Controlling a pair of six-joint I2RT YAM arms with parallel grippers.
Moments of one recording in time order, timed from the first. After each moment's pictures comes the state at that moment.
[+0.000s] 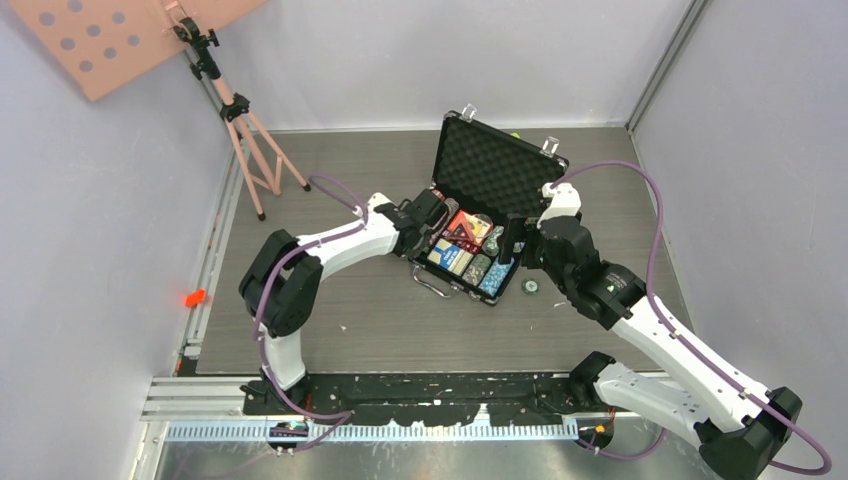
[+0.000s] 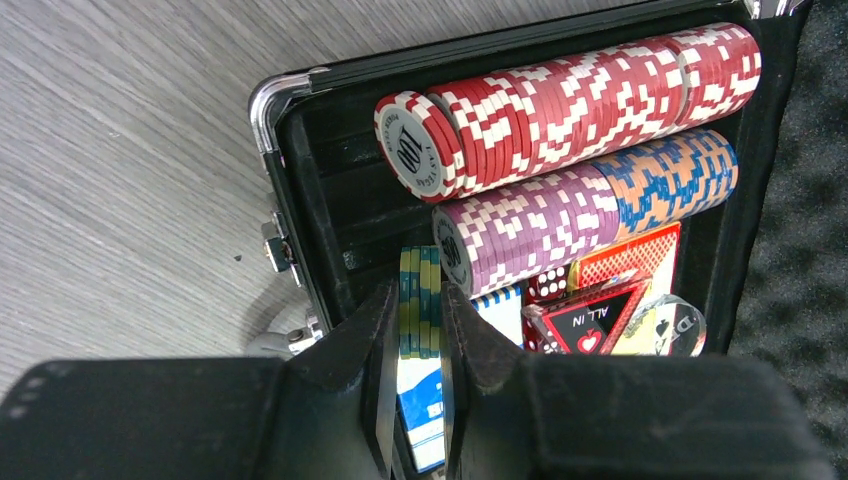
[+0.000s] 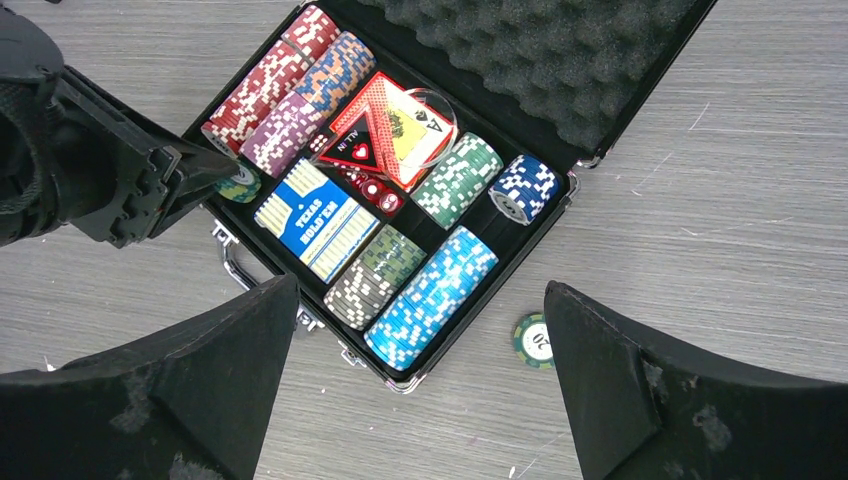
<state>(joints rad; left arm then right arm) -0.76 1.84 1.33 -0.64 -0.47 -1.60 0.65 0.86 0.84 -0.48 0.39 0.40</state>
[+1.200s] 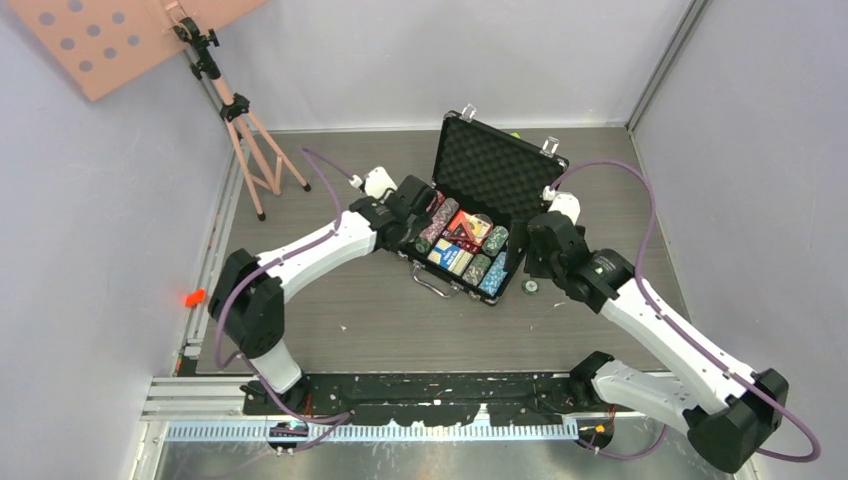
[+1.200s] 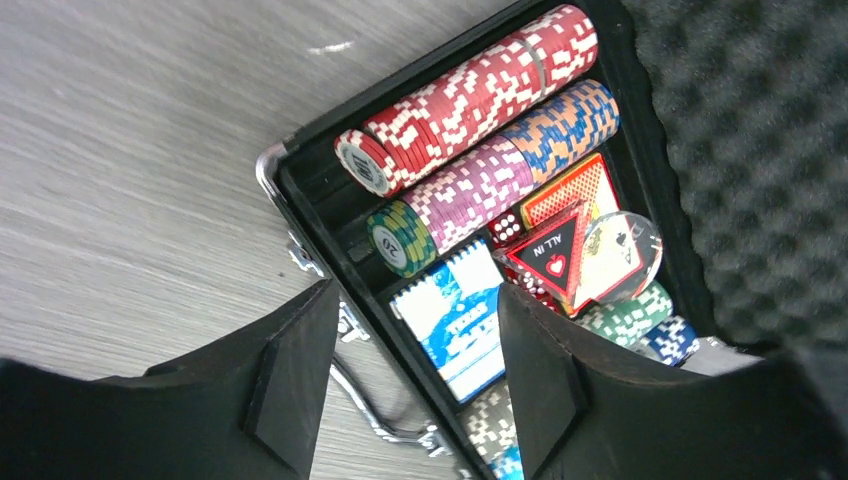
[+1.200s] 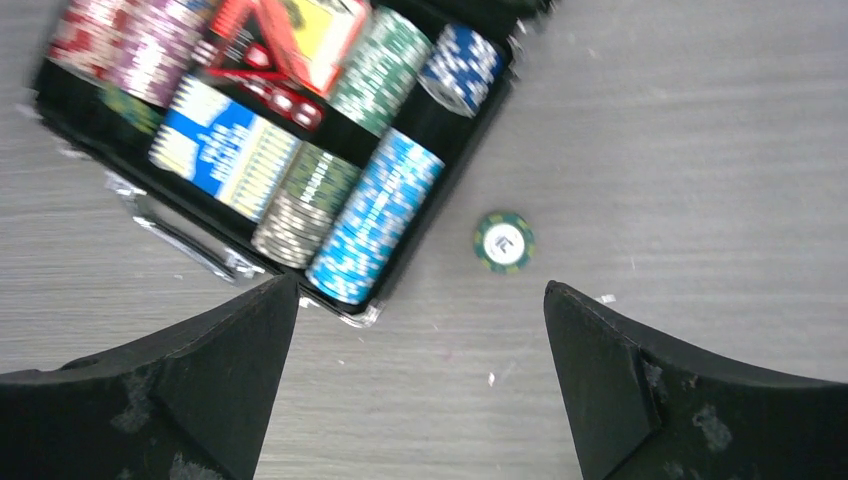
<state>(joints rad) -0.76 1.69 1.34 -0.64 -0.50 -1.29 0.62 0.94 0.89 -0.70 0.39 0.53</state>
